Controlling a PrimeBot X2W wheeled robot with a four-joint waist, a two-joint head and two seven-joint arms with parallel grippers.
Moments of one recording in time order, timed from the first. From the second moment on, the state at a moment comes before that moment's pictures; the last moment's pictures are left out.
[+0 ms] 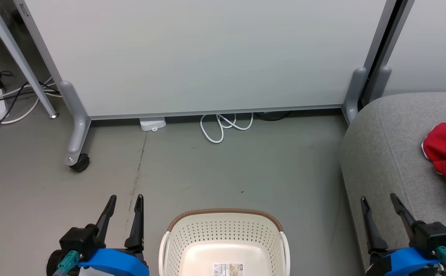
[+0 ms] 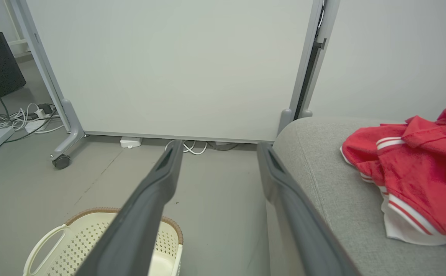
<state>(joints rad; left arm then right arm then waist) -0.08 0.15 -0.20 0.39 -0.37 -0.13 -0.26 0.02 -0.05 -0.10 0.16 0.02 0.13 -0.13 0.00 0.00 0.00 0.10</state>
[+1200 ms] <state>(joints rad) -0.01 0.13 -0.20 0.45 -0.43 -0.13 -0.24 0.03 -0.04 -0.07 0.25 0.10 0.13 -0.12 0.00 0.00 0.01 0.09</state>
